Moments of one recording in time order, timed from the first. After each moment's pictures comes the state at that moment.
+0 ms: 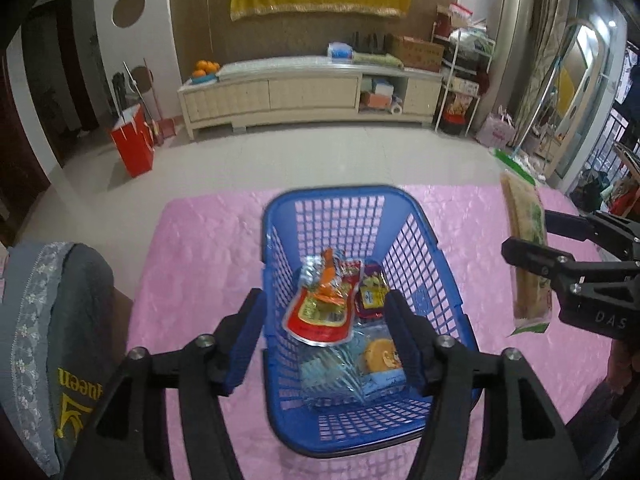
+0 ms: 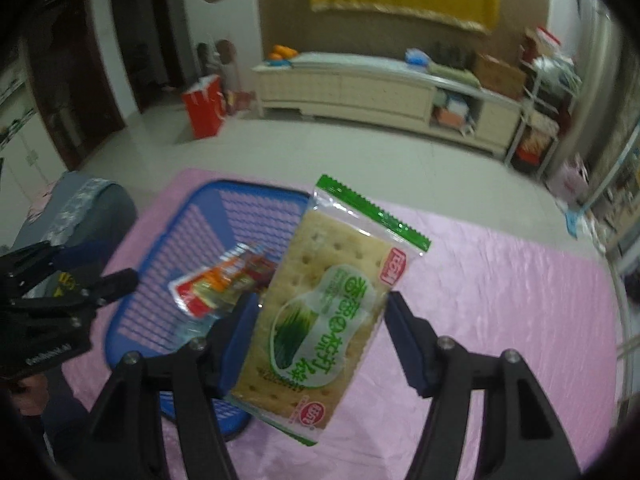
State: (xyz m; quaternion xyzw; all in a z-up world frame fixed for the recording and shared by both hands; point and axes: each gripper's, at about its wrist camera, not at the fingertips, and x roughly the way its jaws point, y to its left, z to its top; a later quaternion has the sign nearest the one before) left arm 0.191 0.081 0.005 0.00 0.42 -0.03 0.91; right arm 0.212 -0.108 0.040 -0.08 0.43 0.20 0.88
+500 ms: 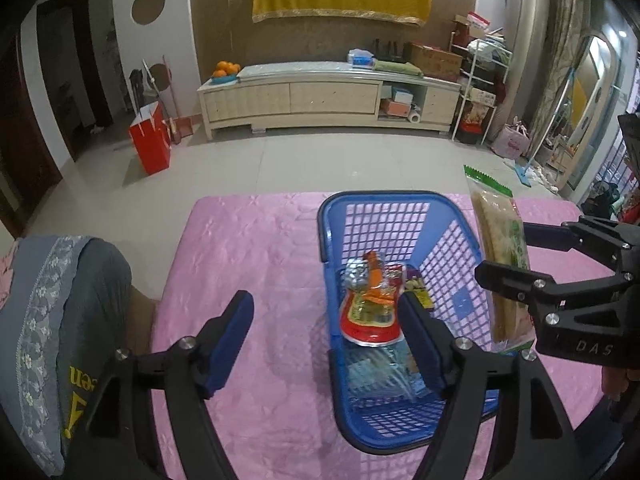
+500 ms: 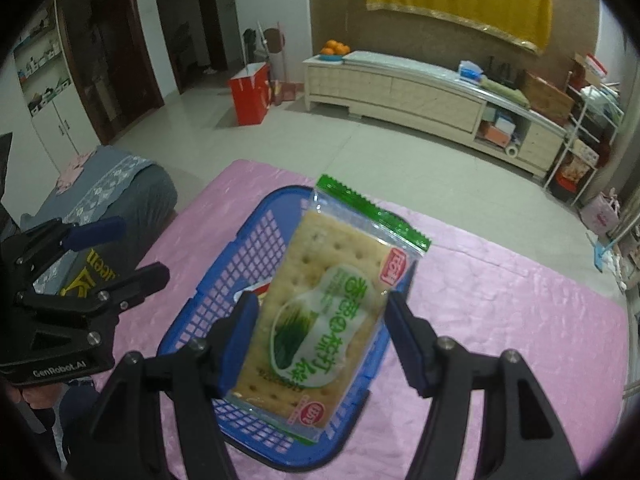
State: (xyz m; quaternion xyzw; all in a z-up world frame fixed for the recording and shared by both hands) left arm 0.190 0.127 -0.008 -0.01 0.42 0.00 0.91; right arm 0.221 -0.047 0.029 -0.10 0.44 0.26 0.85
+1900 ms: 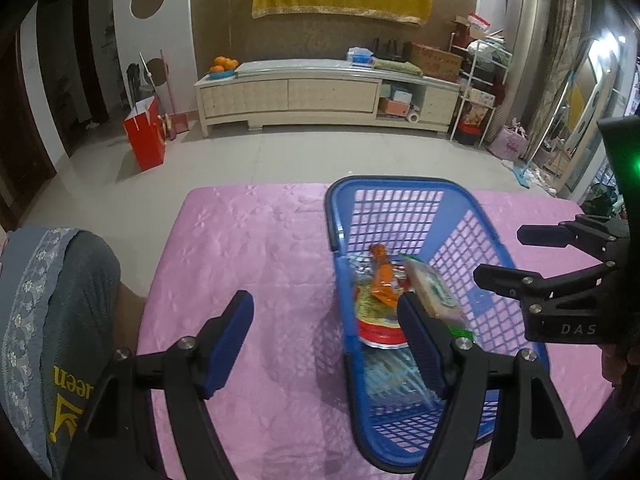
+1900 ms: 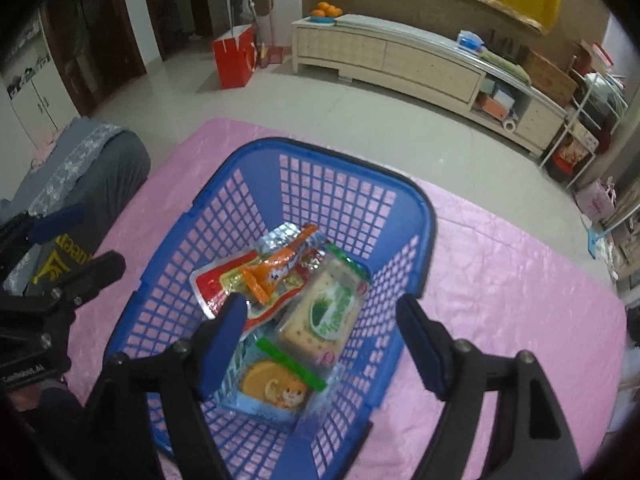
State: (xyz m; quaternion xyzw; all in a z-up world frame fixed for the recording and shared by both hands) left arm 0.191 0.134 -0.031 -0.02 0.41 -0.02 0.91; right arm 0.235 -0.045 -0.004 -0.13 0.48 0.22 0.84
